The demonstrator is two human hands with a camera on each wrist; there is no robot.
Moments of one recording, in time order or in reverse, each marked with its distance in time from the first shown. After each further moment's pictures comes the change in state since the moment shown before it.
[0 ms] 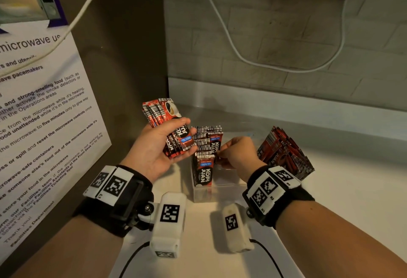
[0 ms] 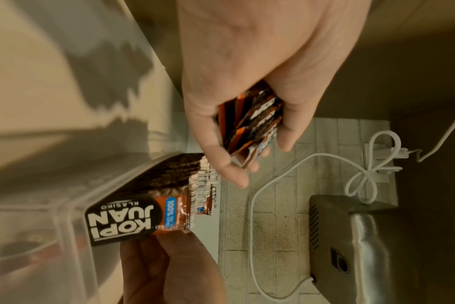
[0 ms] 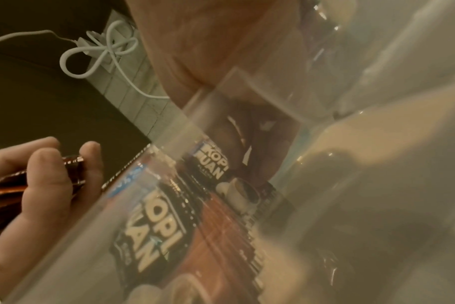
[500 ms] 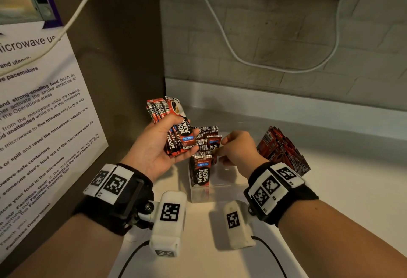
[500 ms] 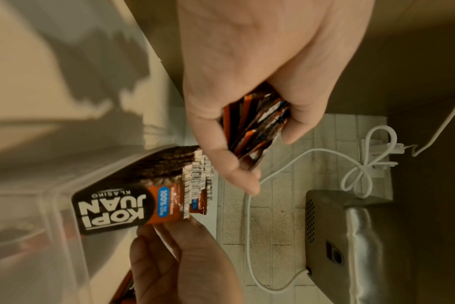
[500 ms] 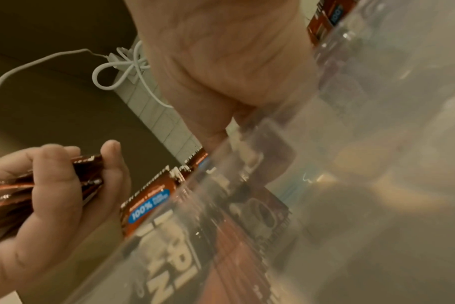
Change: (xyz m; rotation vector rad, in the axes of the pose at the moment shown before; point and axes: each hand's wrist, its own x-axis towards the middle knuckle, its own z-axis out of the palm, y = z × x) left_hand 0.000 0.003 0.008 -0.052 0.028 -0.079; right_hand 0.000 -0.008 -0.010 -0.090 -0.008 -0.066
